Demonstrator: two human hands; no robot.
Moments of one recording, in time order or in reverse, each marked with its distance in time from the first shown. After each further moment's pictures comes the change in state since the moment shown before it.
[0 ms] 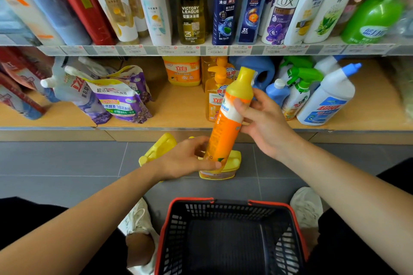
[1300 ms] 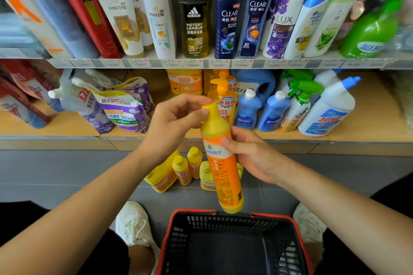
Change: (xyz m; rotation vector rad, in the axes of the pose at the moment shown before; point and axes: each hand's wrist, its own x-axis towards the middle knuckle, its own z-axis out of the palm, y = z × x) left_hand -0.011 0.071 -0.041 -0.262 0.438 0.480; right_hand -0.021 0.012 0.017 -0.079 -0.431 0.147
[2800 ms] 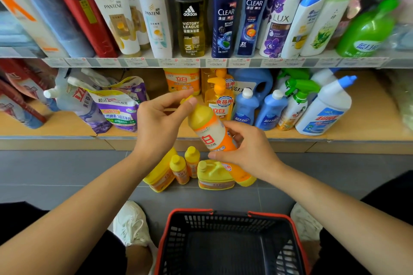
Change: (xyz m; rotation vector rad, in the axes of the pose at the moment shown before) left_hand -0.002 -0.005 0.000 0.176 0.334 0.021; right_hand 0.000 0.012 -0.012 -0.755 0.345 -0.249
